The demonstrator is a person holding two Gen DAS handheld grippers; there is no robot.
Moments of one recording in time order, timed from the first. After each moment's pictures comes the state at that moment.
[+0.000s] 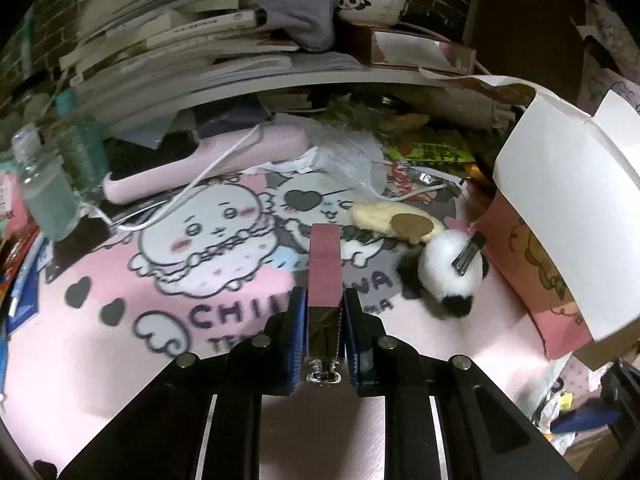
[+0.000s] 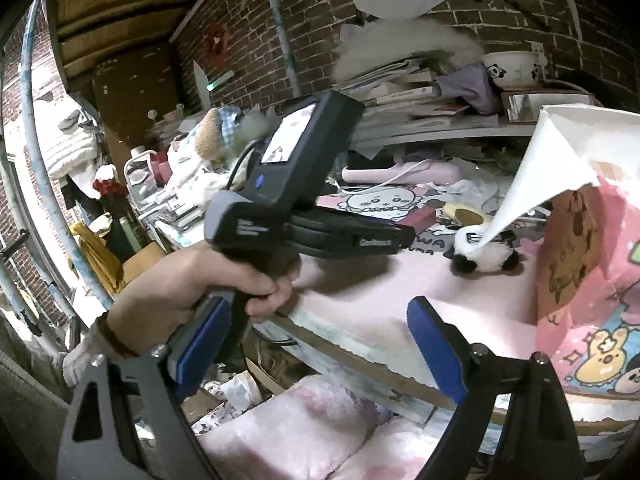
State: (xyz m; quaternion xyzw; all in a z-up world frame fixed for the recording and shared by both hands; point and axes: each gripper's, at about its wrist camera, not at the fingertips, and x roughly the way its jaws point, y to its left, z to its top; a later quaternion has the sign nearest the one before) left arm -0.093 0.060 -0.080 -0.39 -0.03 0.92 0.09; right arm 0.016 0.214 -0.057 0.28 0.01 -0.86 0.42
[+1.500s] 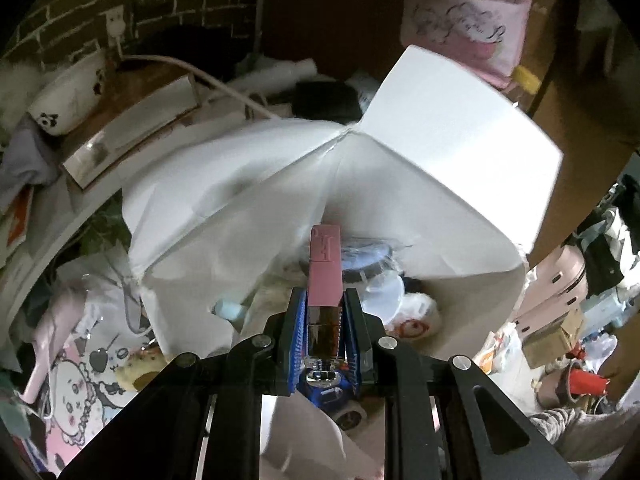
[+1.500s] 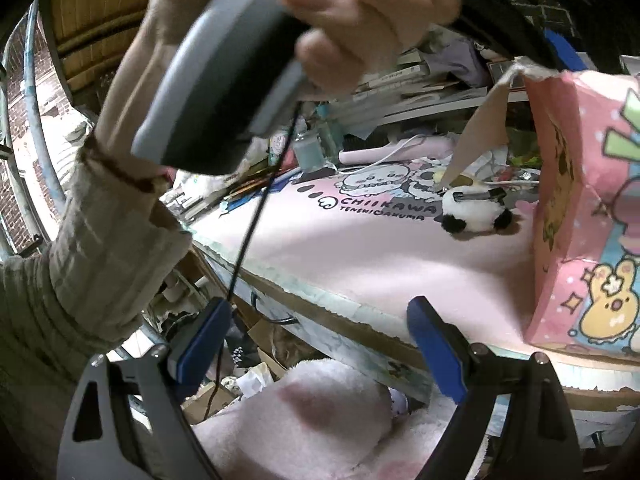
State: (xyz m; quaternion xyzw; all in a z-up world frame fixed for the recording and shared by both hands) left arm -0.133 0.249 0.034 -0.44 0.09 0.83 0.33; right arm 0.017 0.242 -0.078 0.30 -0.02 -0.85 0.44
